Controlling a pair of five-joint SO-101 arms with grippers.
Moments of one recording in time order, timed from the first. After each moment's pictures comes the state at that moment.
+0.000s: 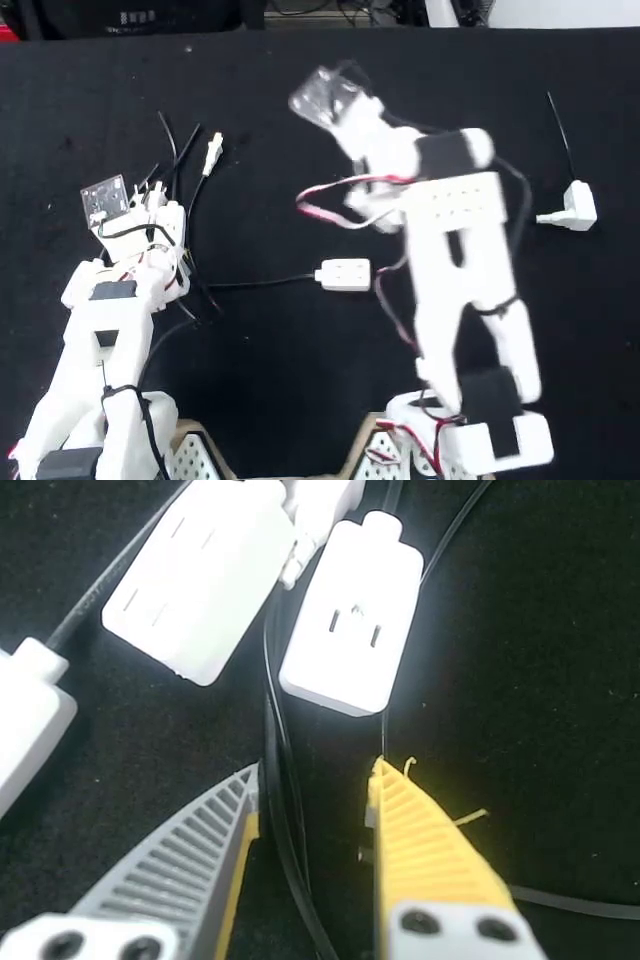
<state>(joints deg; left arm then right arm) -10.7 -35.6 69.8 29.5 14.4 -9.3 -10.2 -1.4 89.5 45.3</state>
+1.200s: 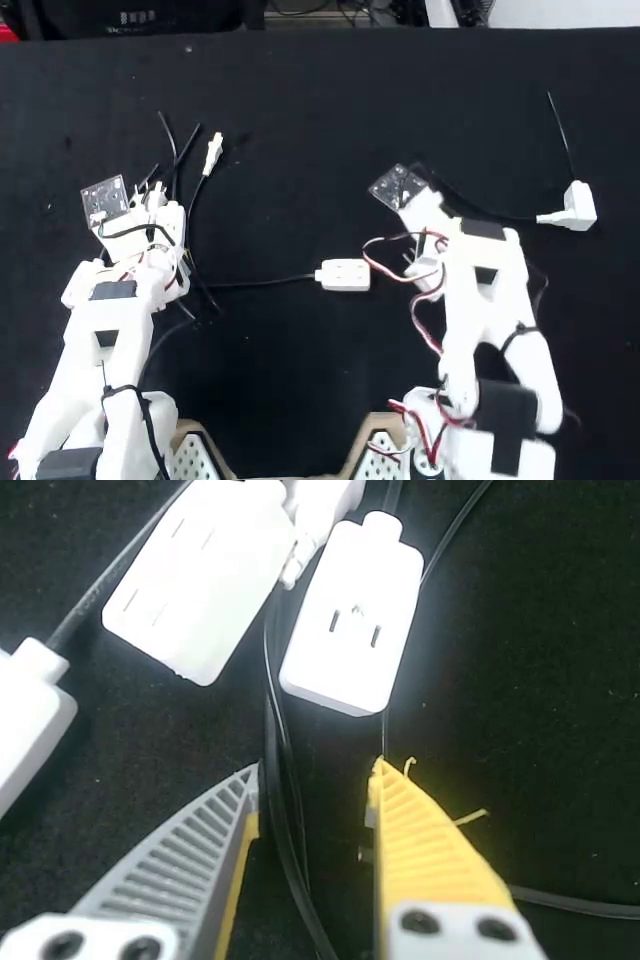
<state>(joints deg) -10.7 -35.6 69.8 29.5 14.4 10.0 -14.9 47.9 52.7 49.7</state>
